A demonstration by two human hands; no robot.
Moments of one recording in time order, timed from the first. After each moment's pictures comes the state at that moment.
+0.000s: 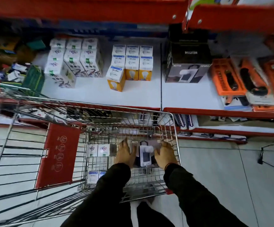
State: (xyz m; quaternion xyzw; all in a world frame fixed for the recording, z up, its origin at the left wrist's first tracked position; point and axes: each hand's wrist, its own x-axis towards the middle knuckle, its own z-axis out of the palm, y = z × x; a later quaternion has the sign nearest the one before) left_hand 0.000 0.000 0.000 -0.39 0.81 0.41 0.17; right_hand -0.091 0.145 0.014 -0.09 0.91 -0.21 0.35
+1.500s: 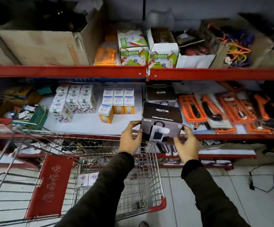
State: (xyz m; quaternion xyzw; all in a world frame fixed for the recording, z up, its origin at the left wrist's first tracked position) left_hand -0.107 0.028 0.161 -0.22 0.79 0.55 -0.18; right_hand -0.186 0.227 0.162 -0.06 0.86 -0.51 -0.01
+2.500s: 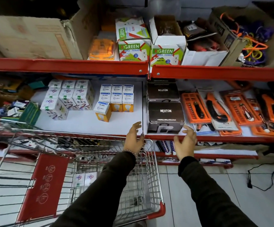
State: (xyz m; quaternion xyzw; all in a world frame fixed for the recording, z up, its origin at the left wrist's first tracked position) left_hand -0.146 0.022 0.111 -0.26 0.81 0.53 -0.06; right_hand -0.228 0.208 0.119 0.01 0.91 -0.42 0.04
